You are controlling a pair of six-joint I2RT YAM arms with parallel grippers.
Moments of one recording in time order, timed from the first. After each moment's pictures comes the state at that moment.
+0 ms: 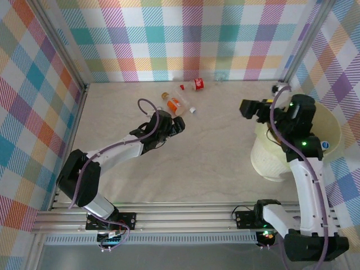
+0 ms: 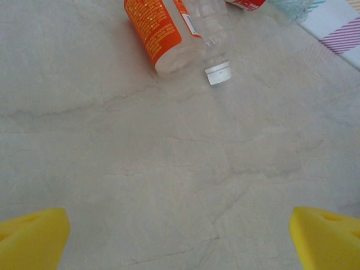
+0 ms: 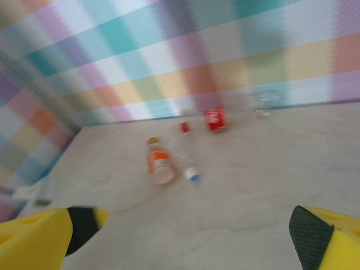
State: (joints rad) left arm -0.63 1.59 1.06 -0.16 -0.20 -0.89; right arm 0.06 0.97 1.18 -0.51 -0.43 0.25
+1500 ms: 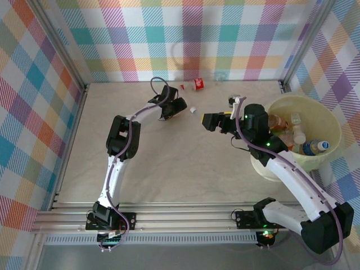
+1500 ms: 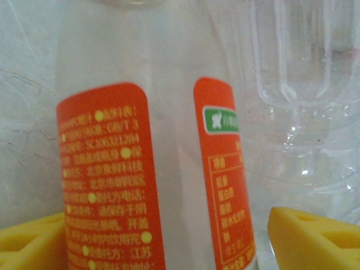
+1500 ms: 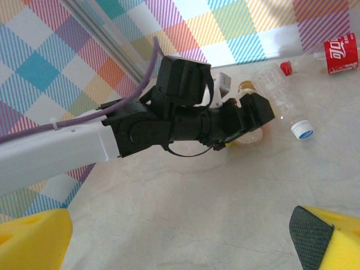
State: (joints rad) left arm -0.42 2.39 1.91 -0.36 0.01 -0.83; right arm 0.47 1.06 0.96 -0.22 -0.29 0.48
